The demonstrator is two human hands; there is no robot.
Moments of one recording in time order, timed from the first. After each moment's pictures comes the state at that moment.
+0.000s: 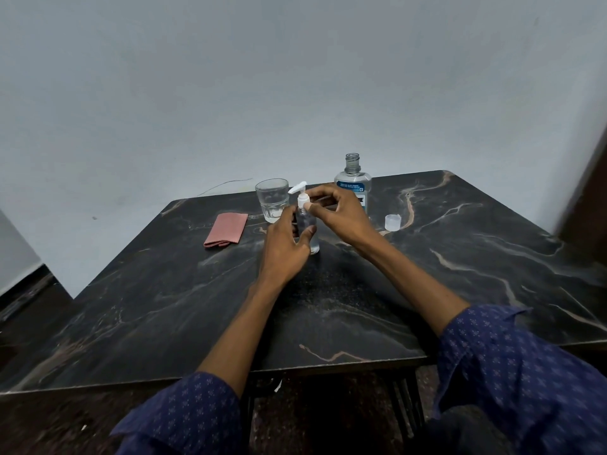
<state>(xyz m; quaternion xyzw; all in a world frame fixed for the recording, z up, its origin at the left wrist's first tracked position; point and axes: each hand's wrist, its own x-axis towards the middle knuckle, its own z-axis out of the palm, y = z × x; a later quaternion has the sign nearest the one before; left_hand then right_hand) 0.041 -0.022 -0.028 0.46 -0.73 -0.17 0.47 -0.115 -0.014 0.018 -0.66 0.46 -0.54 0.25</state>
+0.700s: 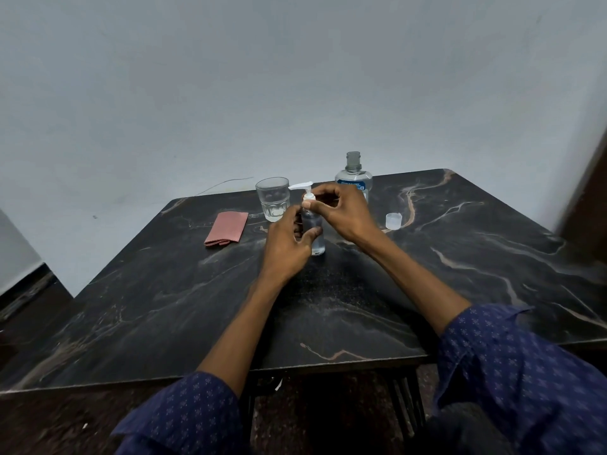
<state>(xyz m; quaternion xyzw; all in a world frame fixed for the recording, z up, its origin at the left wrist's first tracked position) 0.038 -0.014 -0.023 0.44 -0.73 -0.22 0.48 -0.117 -0.014 0.023 -0.67 0.49 -0.53 0.19</state>
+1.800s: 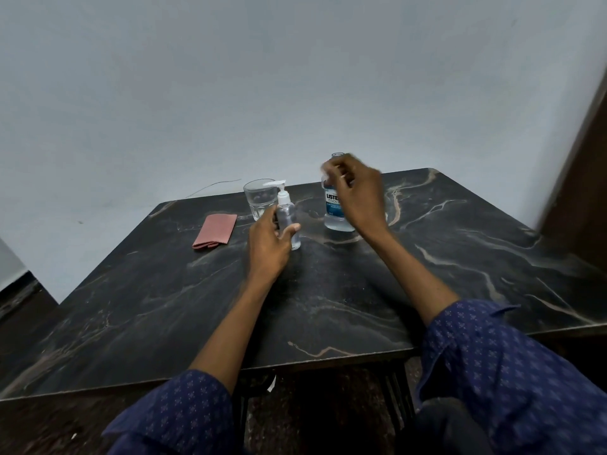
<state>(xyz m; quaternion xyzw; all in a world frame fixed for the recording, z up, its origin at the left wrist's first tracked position) 0.039 -0.015 -0.021 0.48 -0.69 -0.18 0.52 -0.151 -0.010 0.038 -0.61 0.49 -0.62 0.03</state>
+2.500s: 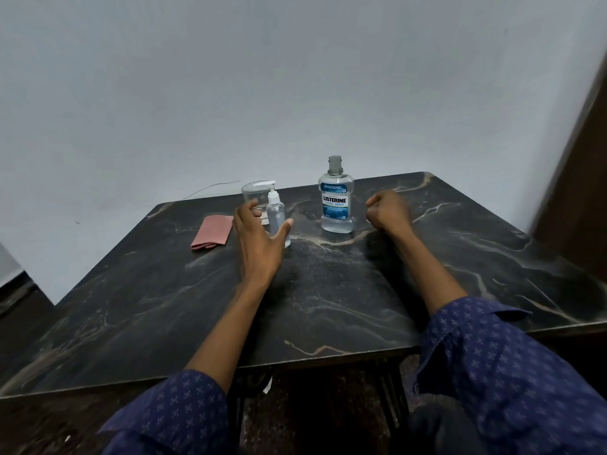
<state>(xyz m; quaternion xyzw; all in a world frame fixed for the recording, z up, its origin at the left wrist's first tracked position) 0.046 -0.019 -0.025 0.52 -0.64 -0.10 0.56 -0.219 -0.025 0.010 -0.50 0.74 -0.42 0.14</state>
